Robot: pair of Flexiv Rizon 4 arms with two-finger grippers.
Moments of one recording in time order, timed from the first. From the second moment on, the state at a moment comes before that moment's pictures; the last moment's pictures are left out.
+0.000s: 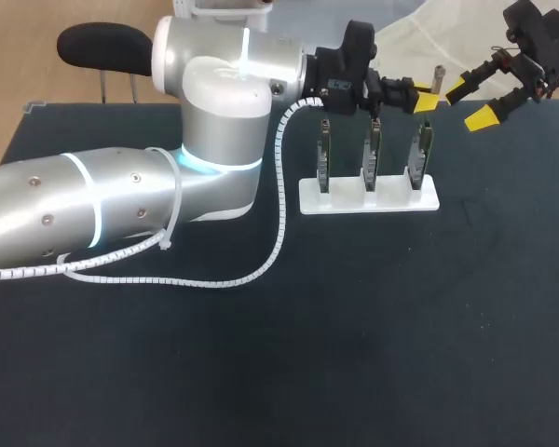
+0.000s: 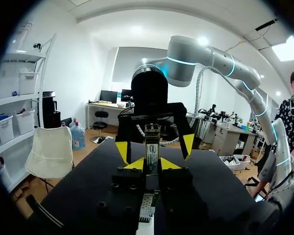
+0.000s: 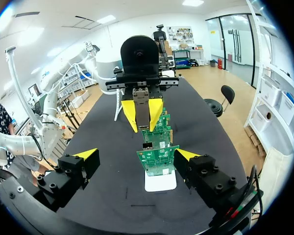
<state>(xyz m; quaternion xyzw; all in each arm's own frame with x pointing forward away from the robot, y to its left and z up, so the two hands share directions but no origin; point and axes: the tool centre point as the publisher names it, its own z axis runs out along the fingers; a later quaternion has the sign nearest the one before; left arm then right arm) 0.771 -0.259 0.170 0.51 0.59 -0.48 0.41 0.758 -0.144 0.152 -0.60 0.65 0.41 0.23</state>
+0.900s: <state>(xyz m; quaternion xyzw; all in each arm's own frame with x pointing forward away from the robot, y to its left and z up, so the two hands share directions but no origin) 0.768 -0.261 0.163 0.50 0.59 -0.49 0.40 0.758 -0.144 0.152 -0.60 0.65 0.41 0.23</state>
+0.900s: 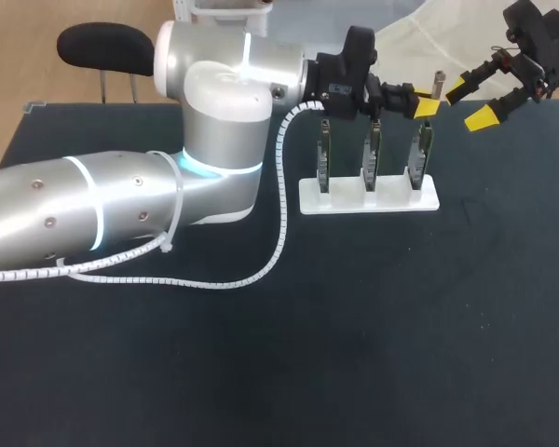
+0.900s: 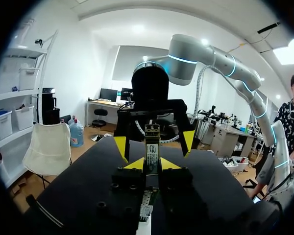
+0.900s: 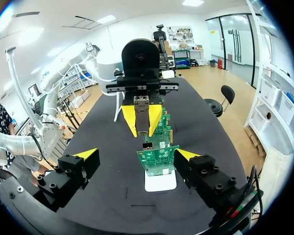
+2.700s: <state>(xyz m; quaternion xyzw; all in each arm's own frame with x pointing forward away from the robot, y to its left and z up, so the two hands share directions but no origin) 0.769 -0.261 0.163 0.50 0.59 -0.49 0.40 0.775 -0.124 0.197 -0.56 0.64 0.43 0.31</state>
